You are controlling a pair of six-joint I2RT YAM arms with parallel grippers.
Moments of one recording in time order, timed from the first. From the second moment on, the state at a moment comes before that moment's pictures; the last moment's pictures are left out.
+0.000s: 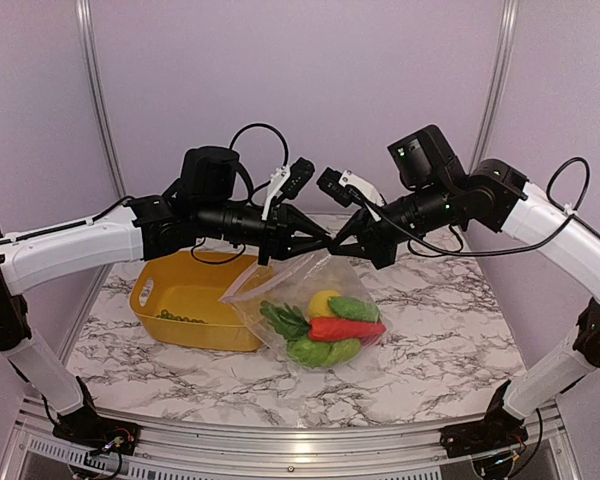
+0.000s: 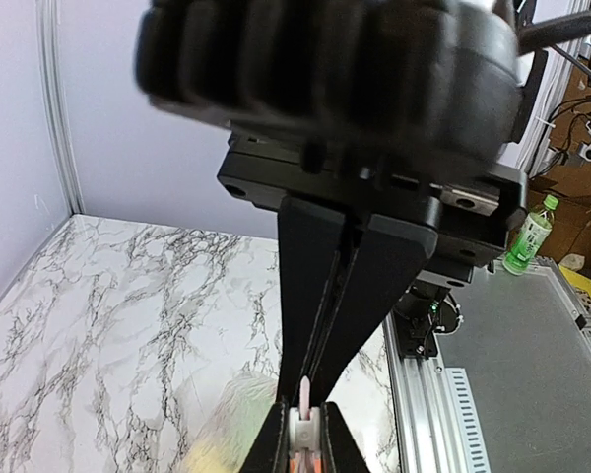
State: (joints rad) left arm -0.89 1.61 1.43 -0.10 0.65 0.04; right arm 0.85 1.44 1.61 -0.89 -0.33 -0.20
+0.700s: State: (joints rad) left arm -0.83 1.54 1.29 -0.08 0.62 0.02; right arm 0.68 1.41 1.59 -0.84 -0.37 -0.17
